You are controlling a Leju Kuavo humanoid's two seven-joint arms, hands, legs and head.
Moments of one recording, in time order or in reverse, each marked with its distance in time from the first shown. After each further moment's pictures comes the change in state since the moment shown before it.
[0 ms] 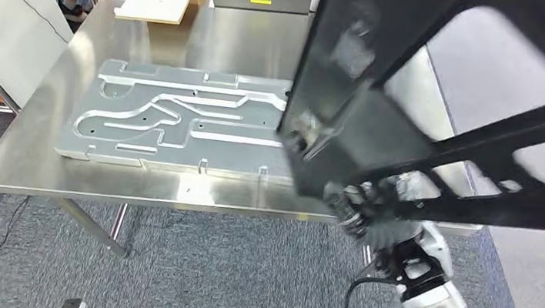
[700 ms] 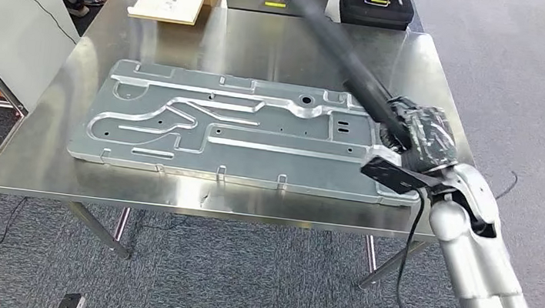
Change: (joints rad) left arm -0.018 0.000 -0.034 0.000 -0.008 -0.028 0.007; right arm -0.291 -0.151 -0.101 0.623 0.665 -0.039 0.251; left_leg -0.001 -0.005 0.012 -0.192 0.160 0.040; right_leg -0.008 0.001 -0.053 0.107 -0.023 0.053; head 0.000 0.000
